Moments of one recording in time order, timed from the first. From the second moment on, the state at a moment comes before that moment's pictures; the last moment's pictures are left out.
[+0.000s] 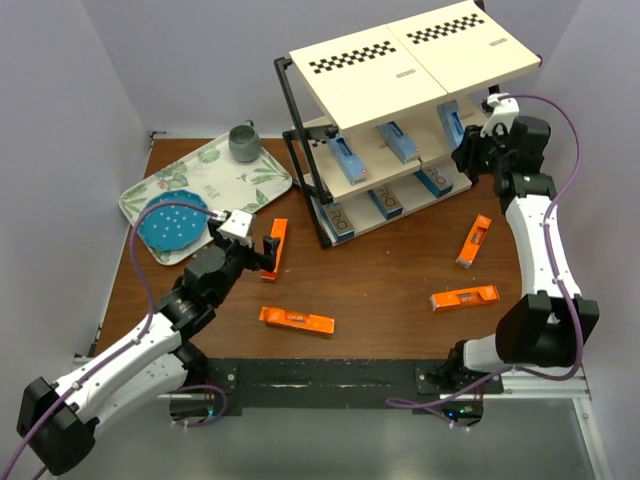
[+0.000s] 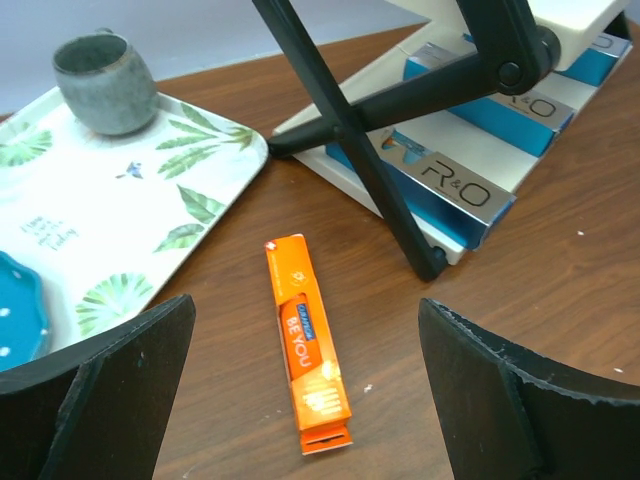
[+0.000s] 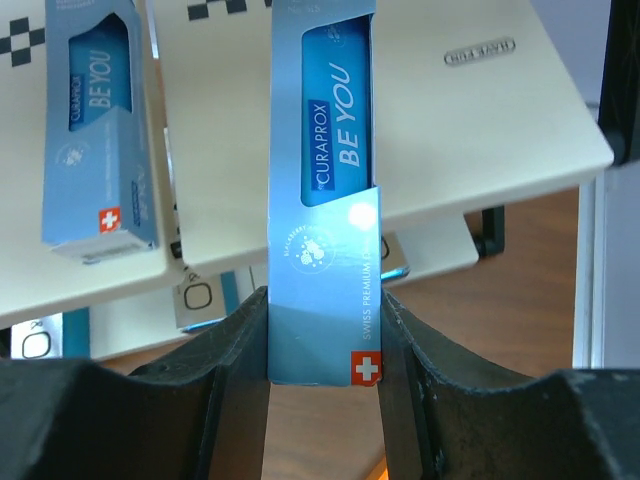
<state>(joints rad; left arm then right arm) -0.65 0.75 0.47 0.14 -0.28 -0.06 -0.13 1.42 1.38 -0.37 -0.29 -0.09</state>
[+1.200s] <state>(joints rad) -0.64 0.77 0.44 0.20 -0.38 0.01 -0.17 1.64 1.45 -0.20 -0.42 -0.19</state>
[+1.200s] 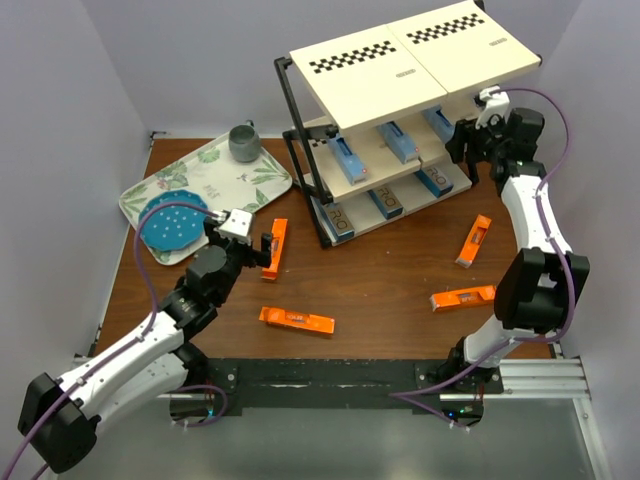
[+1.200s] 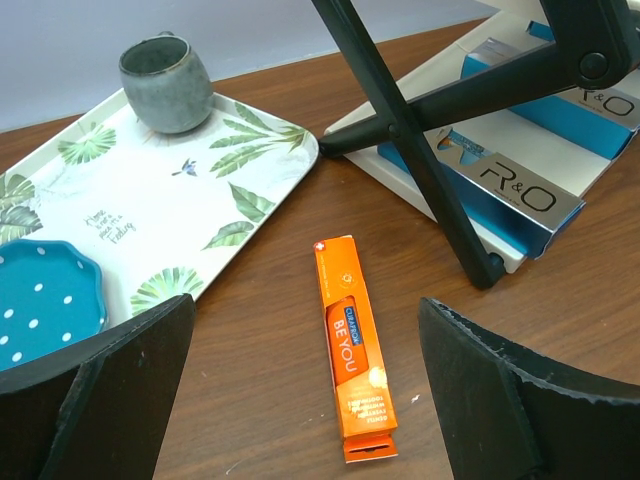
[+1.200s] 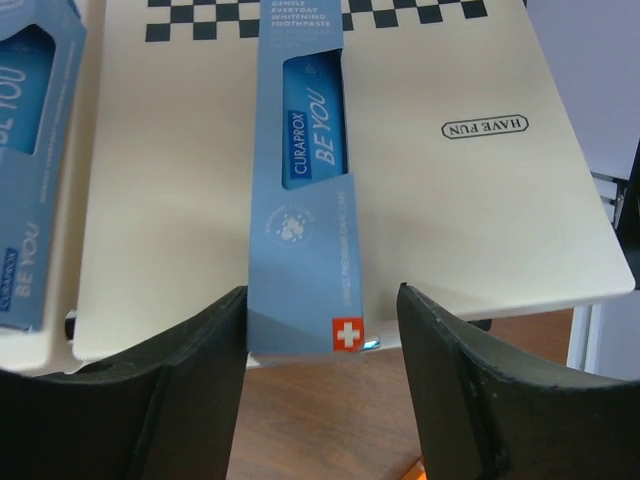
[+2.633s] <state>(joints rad) -0.64 0.83 0.44 0.19 -0.40 0.01 -0.26 1.78 1.56 -0.06 -0.60 -0.14</state>
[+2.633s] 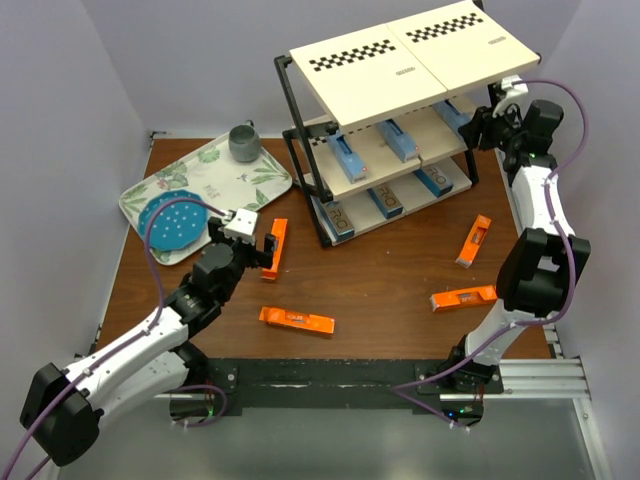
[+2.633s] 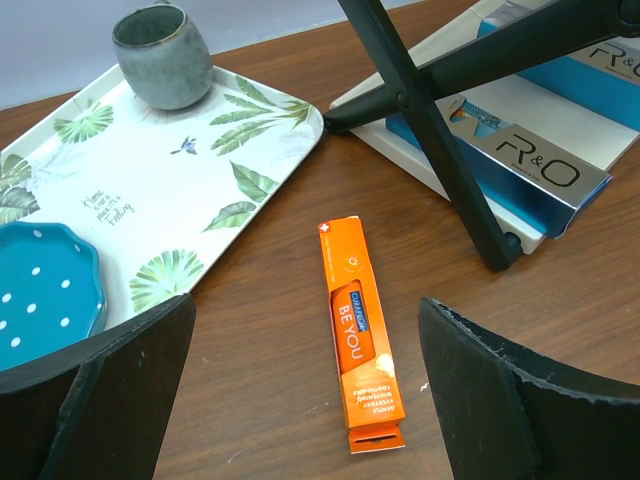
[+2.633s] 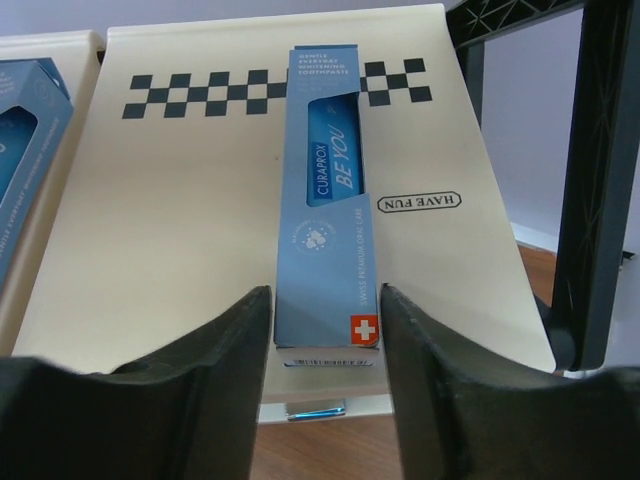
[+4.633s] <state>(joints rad) -0.53 1.71 0.90 -0.08 -0.24 -0.27 0.09 0.73 0.61 -0.08 -0.30 0.17</state>
